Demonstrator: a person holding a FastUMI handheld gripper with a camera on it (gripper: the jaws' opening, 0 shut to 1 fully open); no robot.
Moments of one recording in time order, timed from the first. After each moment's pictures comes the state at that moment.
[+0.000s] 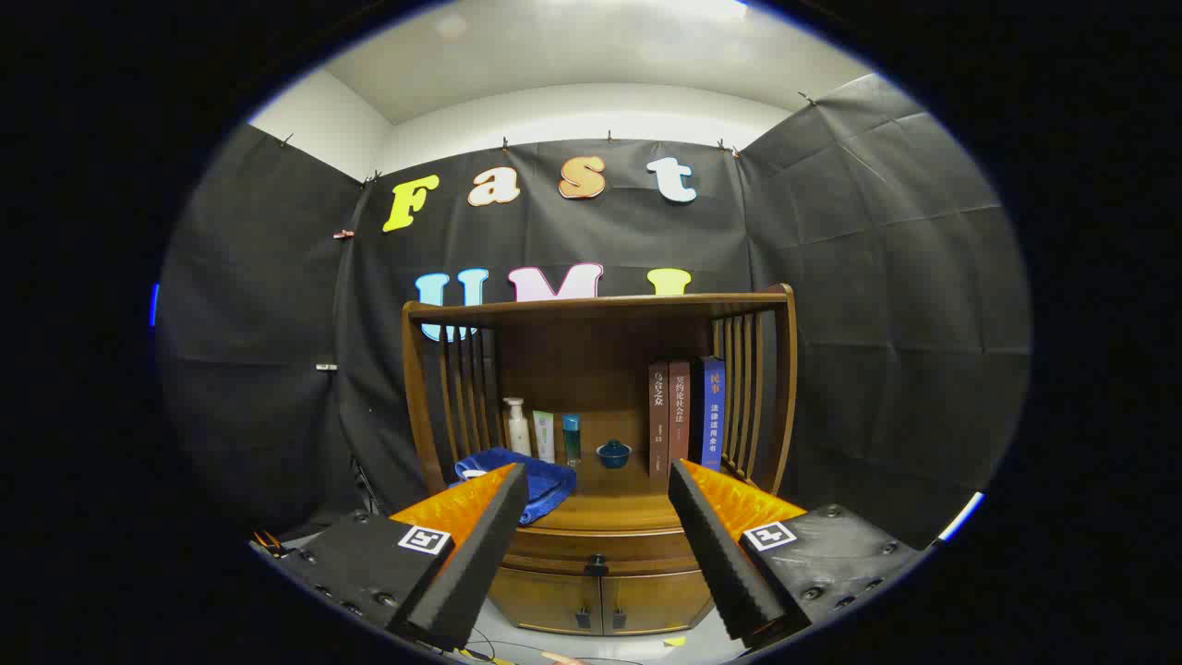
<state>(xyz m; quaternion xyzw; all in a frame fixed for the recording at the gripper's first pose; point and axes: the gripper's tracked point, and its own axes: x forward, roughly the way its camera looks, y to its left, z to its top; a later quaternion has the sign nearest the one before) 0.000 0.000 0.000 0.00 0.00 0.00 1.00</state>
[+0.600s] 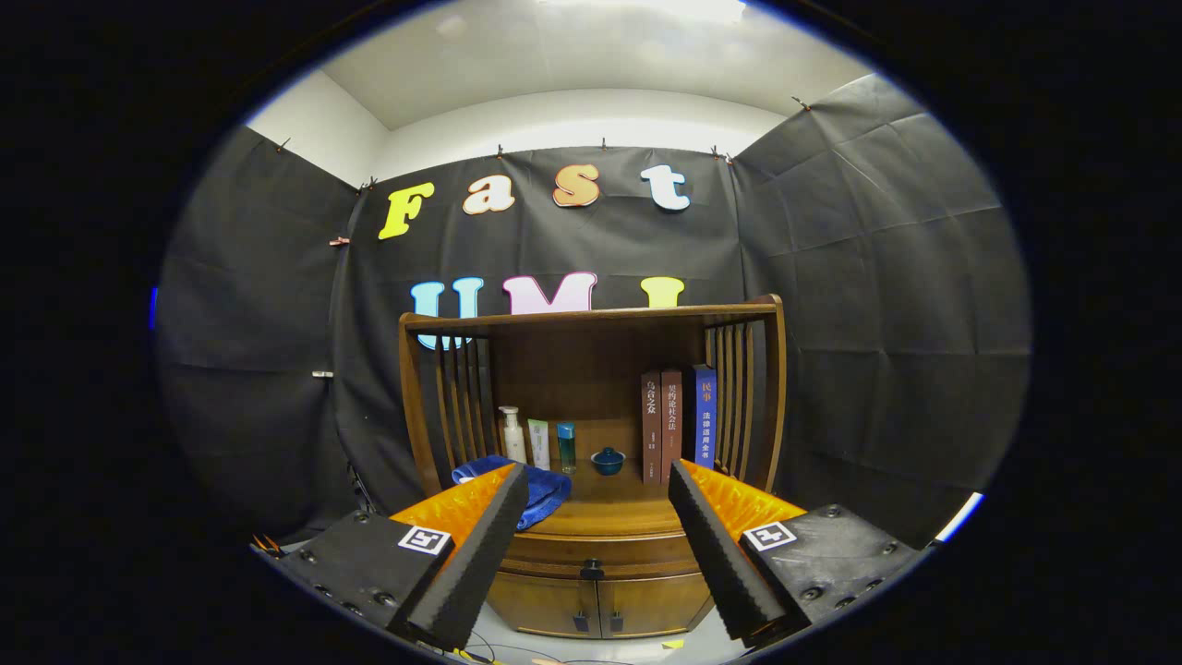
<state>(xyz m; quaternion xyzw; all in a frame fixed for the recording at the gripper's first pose) -0.003 -0.003 0.006 0.00 -0.01 -0.01 1.00</state>
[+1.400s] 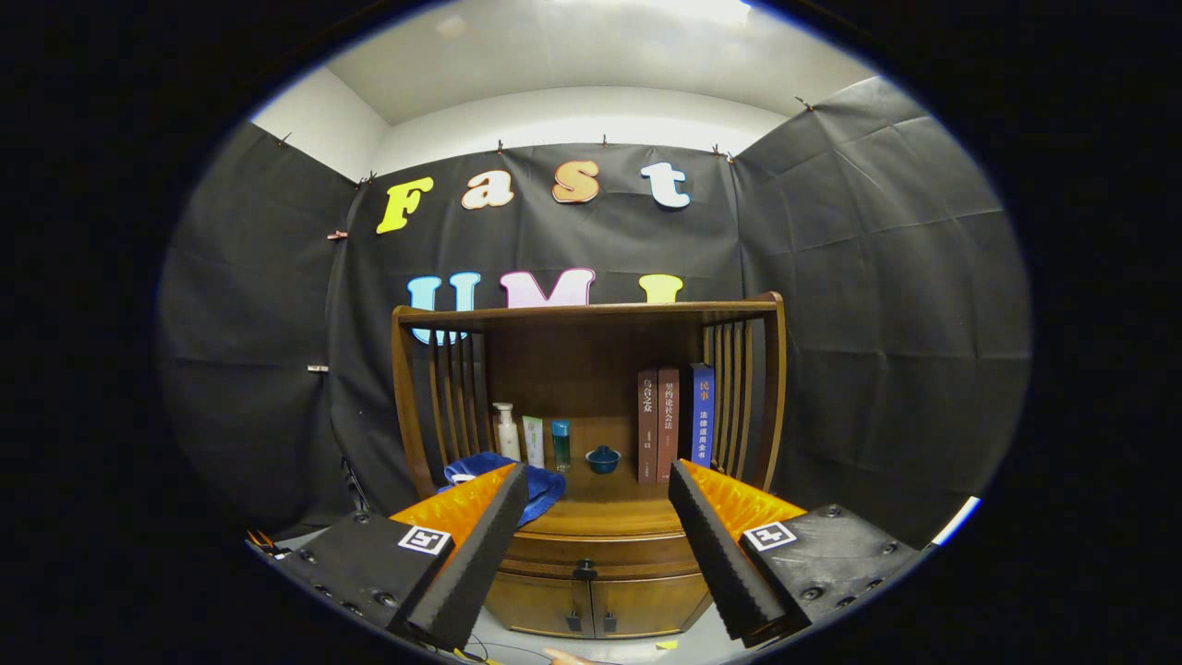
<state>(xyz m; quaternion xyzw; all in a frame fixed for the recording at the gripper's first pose) 0.005 -0.008 0.000 -0.01 -0.01 -0.01 1.00</state>
